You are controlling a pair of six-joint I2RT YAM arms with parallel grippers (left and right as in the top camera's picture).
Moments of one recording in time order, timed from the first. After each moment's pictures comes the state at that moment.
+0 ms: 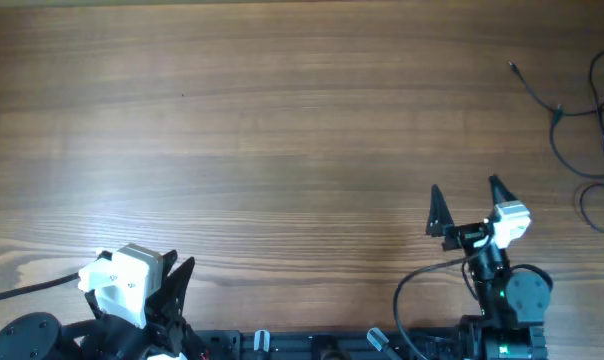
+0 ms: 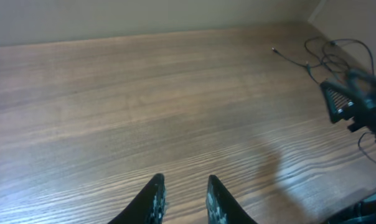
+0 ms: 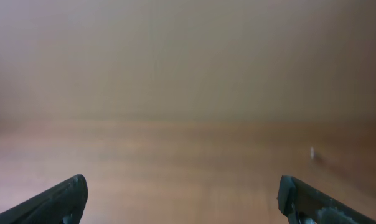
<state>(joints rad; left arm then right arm) 0.19 0.47 1.27 -1.37 0.55 0.18 -0.03 0.02 0.01 0.03 -0.20 0.08</state>
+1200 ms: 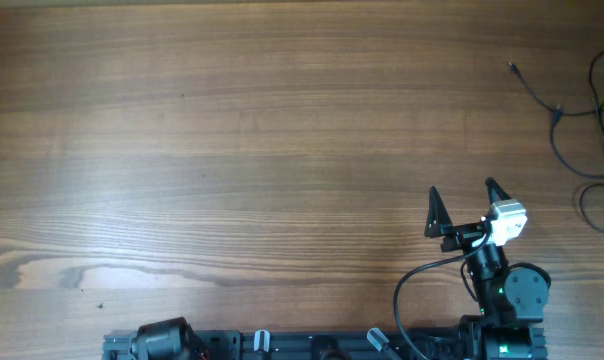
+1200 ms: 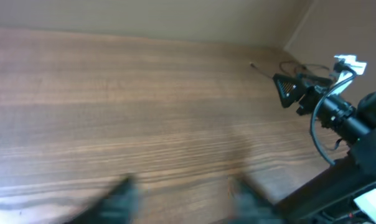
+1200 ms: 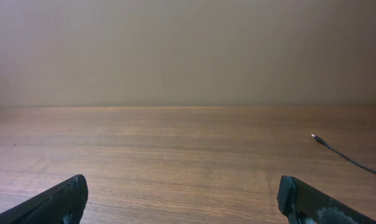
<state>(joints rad) 0.19 0.03 1.28 -1.63 0.56 -0.04 -0.03 0.02 0.01 0.01 -0.20 0.08</state>
